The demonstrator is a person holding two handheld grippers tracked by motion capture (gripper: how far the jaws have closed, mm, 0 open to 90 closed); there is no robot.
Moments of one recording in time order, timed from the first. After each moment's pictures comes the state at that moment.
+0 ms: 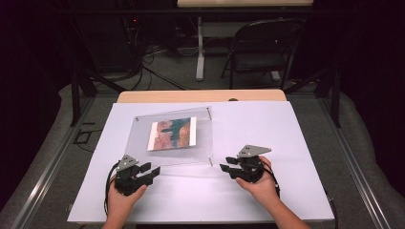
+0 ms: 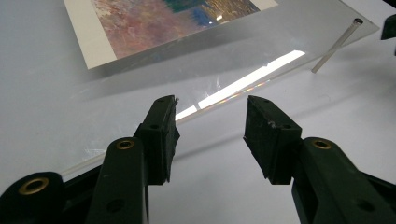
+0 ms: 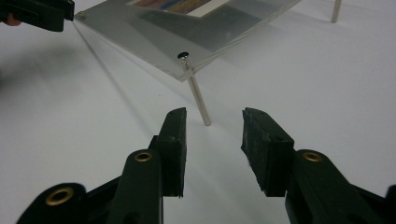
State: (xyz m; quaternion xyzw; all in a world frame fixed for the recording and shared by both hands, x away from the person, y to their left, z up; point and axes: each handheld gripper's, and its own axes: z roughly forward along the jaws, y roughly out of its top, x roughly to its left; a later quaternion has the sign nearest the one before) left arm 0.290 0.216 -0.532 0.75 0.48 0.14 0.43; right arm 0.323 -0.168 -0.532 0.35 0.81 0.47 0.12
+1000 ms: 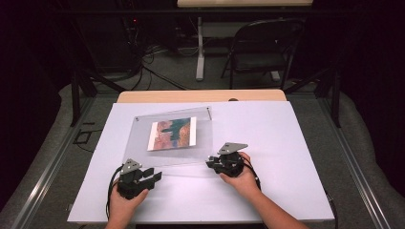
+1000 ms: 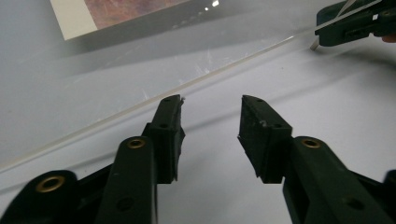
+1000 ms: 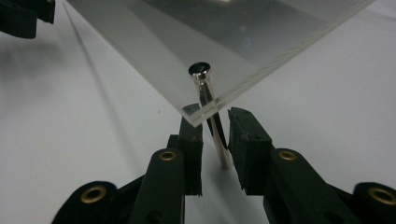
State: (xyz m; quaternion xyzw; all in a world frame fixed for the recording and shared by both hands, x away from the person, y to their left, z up) left arm 0.286 0.212 -0.543 0.76 0.48 0.12 0.41; right arm 0.357 -0.121 -0.563 0.31 0.83 0.46 0.10
